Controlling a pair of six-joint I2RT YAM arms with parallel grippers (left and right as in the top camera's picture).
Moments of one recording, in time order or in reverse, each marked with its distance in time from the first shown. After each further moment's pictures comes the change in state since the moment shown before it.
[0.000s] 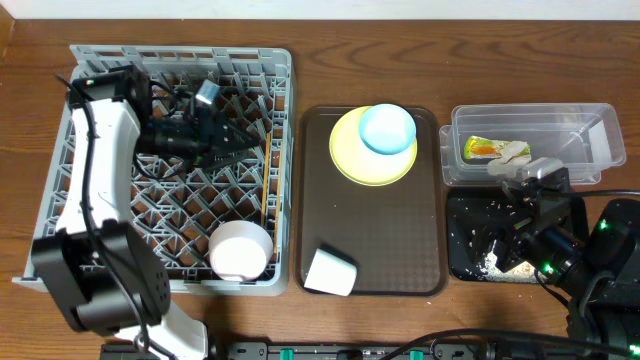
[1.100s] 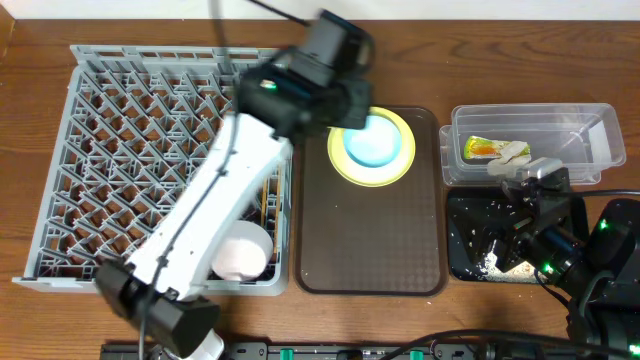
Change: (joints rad) left arm -0.694 -0.025 0.374 0.386 -0.881 -0.548; right arm 0.000 0.000 0.000 0.000 0.000 0.000
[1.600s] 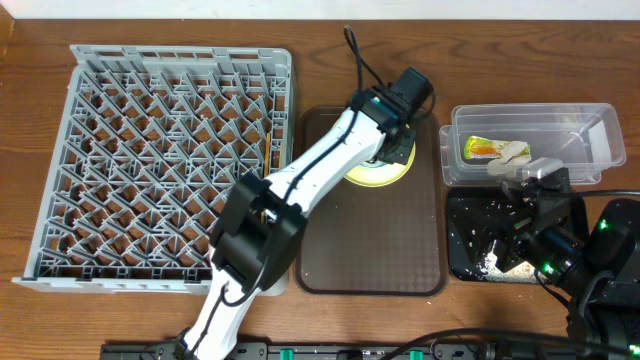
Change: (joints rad) left arm -0.196 0.441 -0.002 0.159 -0.152 0.002; right arm 0.000 0.000 0.000 0.000 0.000 0.000
